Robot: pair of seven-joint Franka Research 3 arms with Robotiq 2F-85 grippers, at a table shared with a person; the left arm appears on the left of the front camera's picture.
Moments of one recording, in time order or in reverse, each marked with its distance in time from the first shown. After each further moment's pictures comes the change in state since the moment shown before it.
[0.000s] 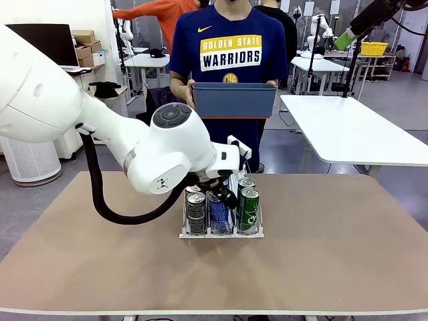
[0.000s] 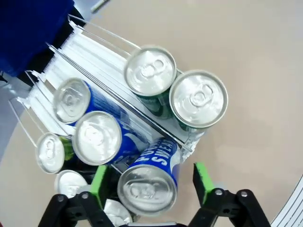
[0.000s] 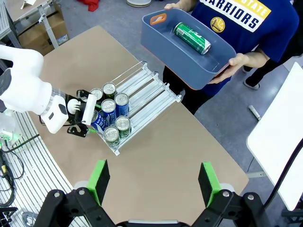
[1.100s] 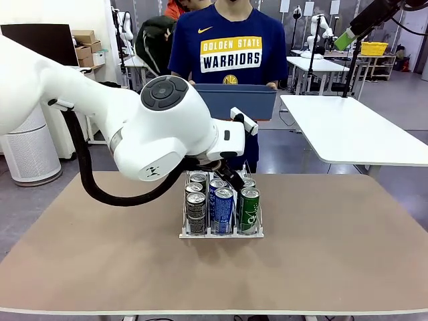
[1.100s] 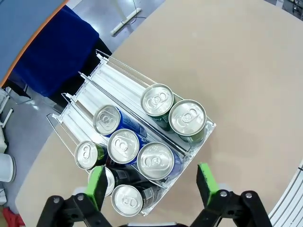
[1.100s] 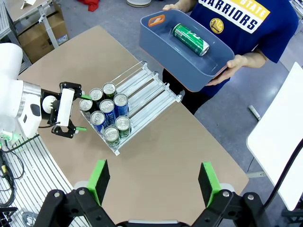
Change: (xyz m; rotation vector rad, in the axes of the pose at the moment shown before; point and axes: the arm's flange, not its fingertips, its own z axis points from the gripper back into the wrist) left arm 0.018 -0.018 0.071 0.108 -0.105 -0.035; right arm 0.000 0.000 0.000 0.000 0.000 0.000
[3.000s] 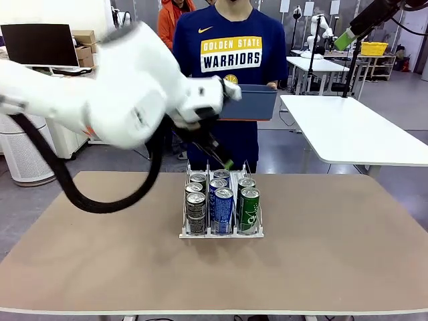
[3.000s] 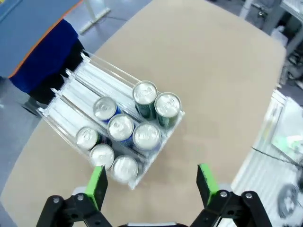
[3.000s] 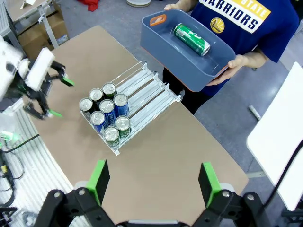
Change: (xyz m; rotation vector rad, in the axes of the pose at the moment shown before) left arm 0.008 0.073 0.097 -0.254 0.006 0.066; right arm 0.000 0.000 0.000 0.000 0.000 0.000
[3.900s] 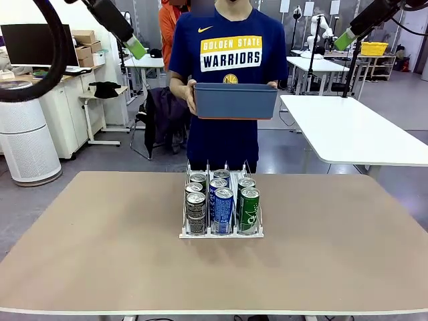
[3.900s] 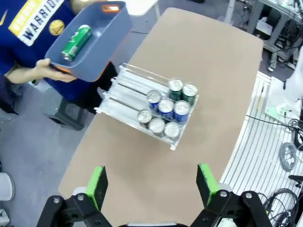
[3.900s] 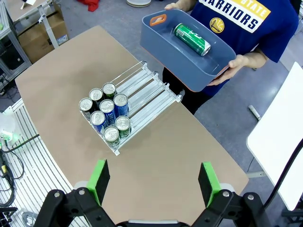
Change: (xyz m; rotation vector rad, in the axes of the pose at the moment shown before) left arm 0.024 0.099 0.234 0.021 -0.014 -0.136; right arm 0.000 0.000 0.000 0.000 0.000 0.000
